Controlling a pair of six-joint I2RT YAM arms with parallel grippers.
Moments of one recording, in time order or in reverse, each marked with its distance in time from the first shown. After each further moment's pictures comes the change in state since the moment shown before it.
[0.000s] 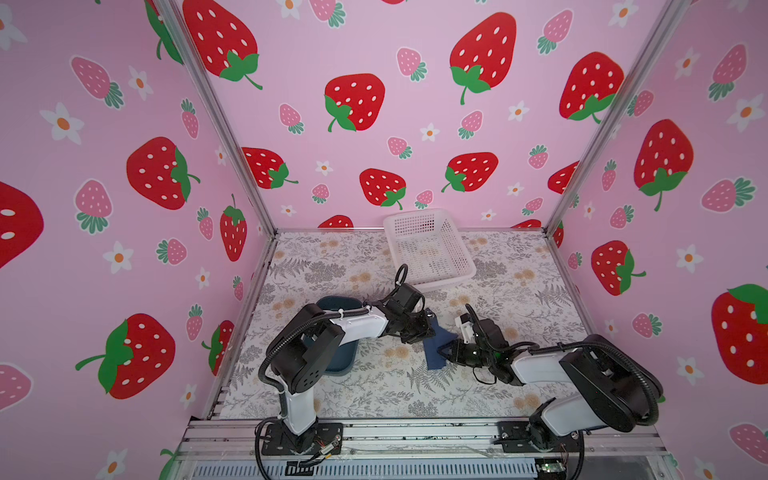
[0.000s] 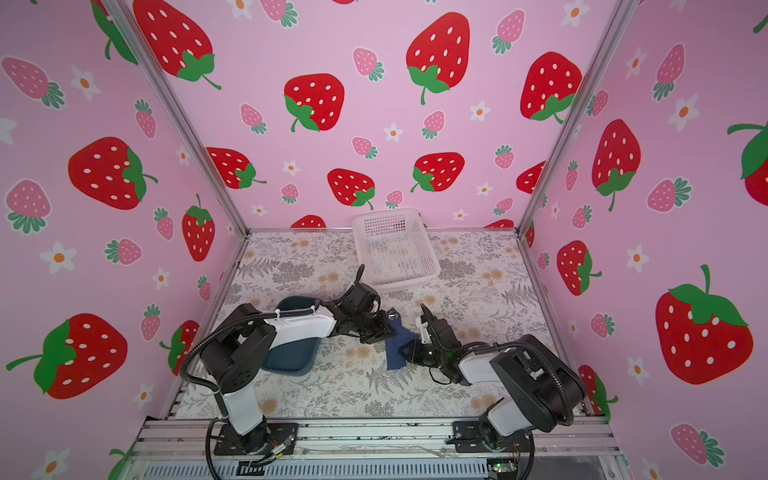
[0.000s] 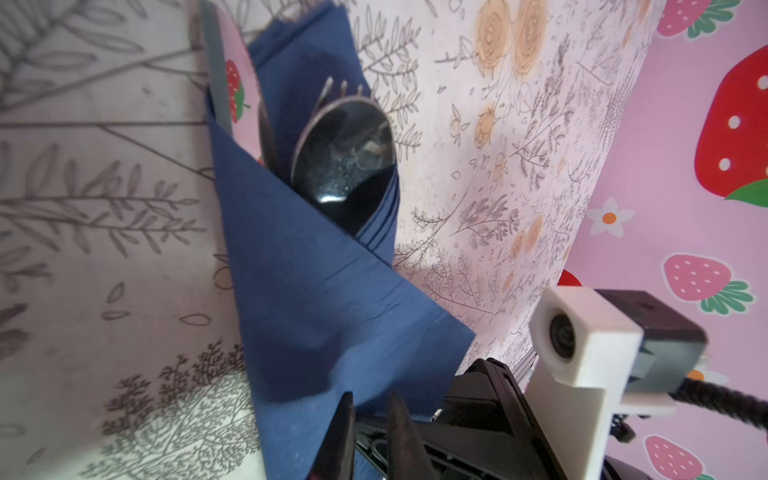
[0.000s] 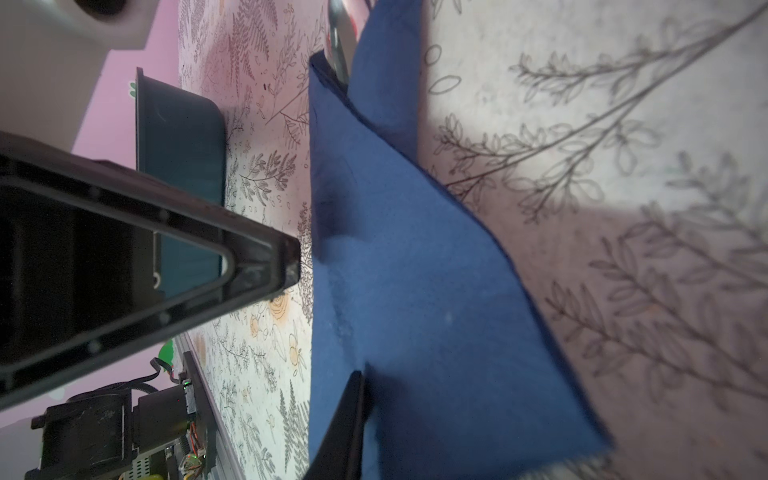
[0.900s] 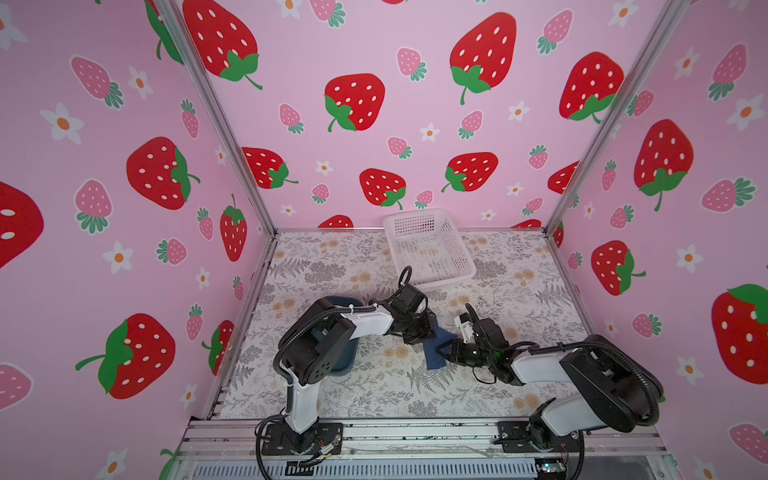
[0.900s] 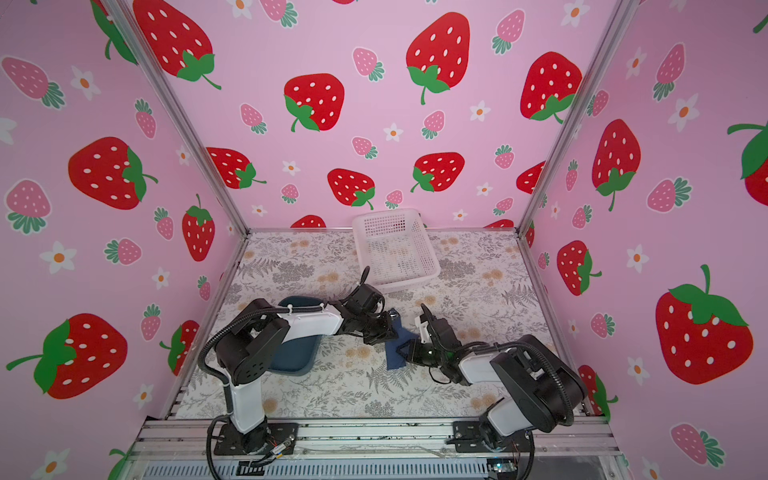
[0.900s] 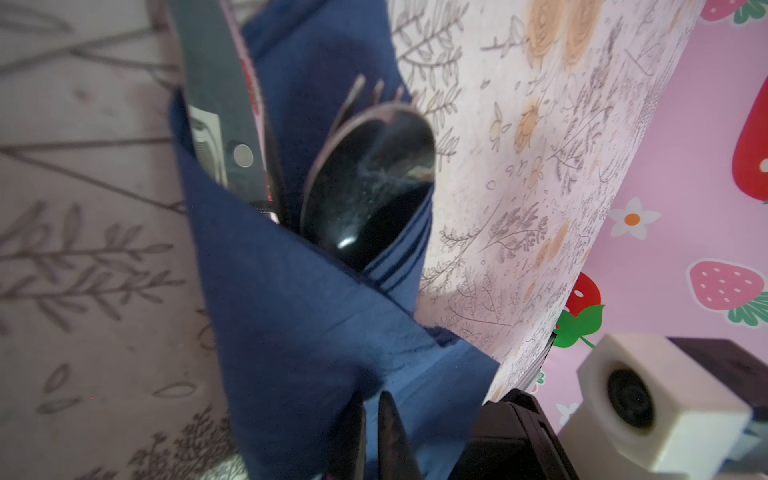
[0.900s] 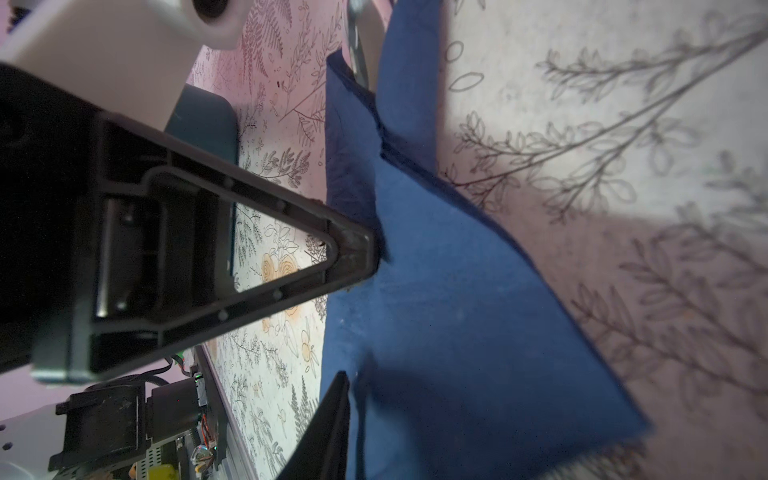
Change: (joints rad) left arm -0.002 0.087 0.044 0.000 0.021 0.004; right arm 0.000 -0.002 0.003 0.013 -0.012 0.010
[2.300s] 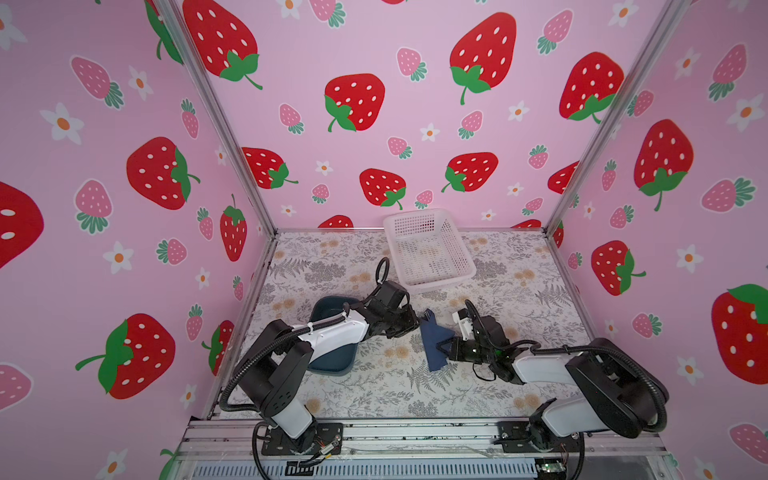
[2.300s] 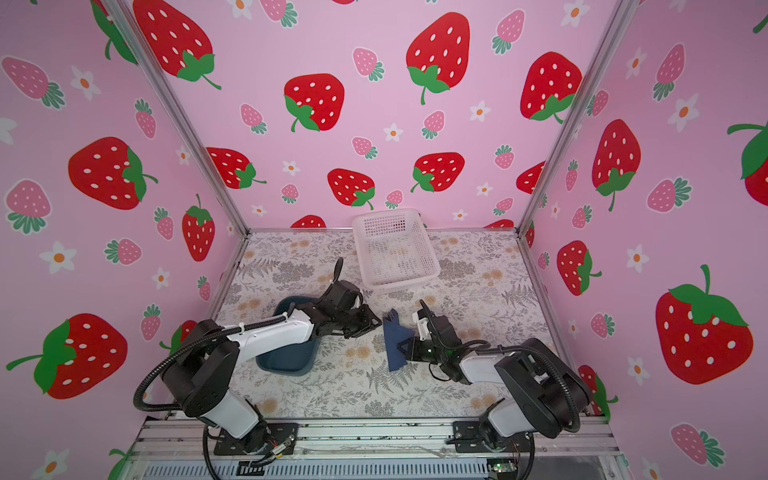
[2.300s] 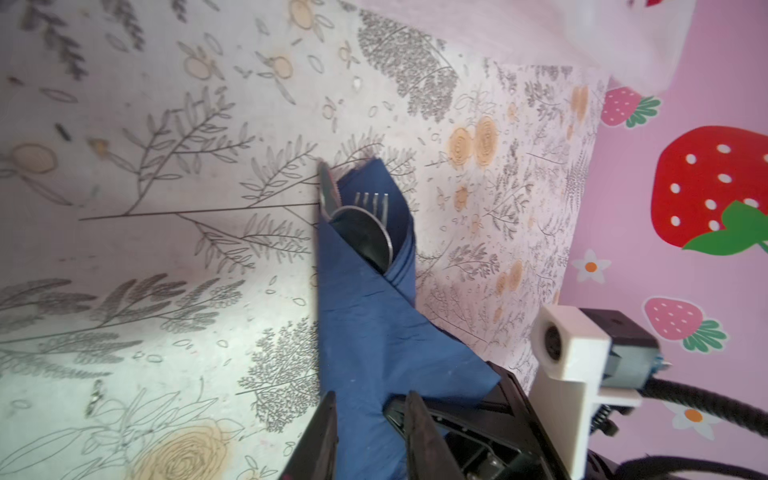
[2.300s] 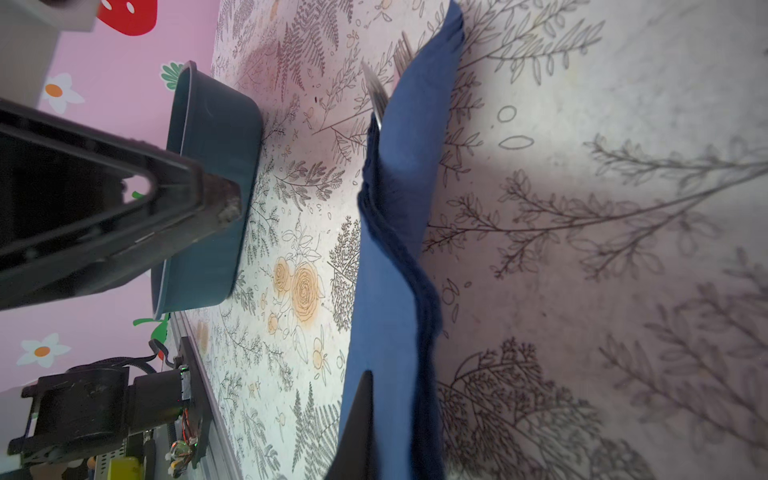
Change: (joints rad) left arm 0.058 -0.304 -0.175 -0.030 -0.180 0.021; right arm -0.006 -0.045 0.014 -0.016 -0.002 -0.129
